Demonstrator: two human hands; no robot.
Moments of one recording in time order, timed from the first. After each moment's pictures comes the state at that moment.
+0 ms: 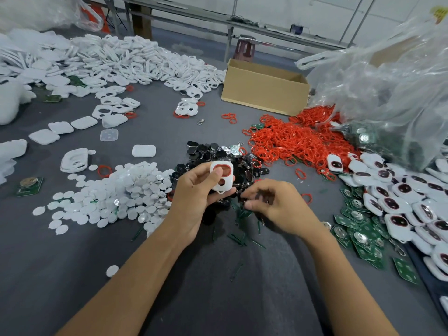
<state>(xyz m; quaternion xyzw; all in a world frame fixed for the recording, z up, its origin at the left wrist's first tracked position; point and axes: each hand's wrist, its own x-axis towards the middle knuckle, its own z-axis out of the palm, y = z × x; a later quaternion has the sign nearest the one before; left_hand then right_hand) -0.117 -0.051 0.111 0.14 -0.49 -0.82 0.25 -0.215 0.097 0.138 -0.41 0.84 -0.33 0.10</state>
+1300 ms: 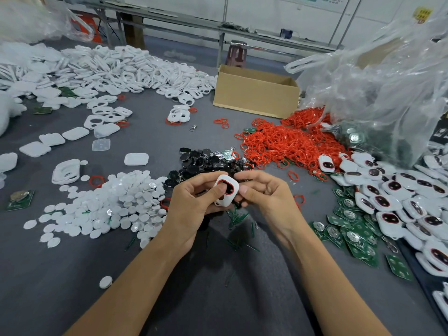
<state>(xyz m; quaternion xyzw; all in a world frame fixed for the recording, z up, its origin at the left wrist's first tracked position) -0.110 -0.044 0.117 0.14 -0.53 -0.80 0.23 -0.209 0.085 0.127 -0.28 0.60 -0.71 0.23</state>
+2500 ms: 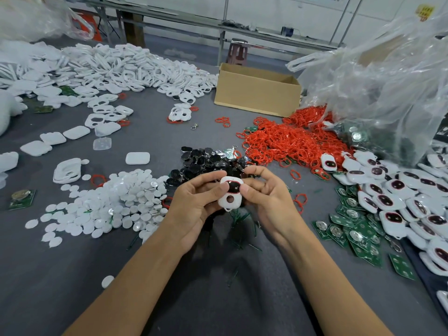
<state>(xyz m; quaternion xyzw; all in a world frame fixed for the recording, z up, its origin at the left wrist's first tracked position) -0.112 -0.048 0.120 0.14 -0.43 -0.87 0.18 -0.203 0.077 0.122 -0.25 0.53 -0.76 0.27</state>
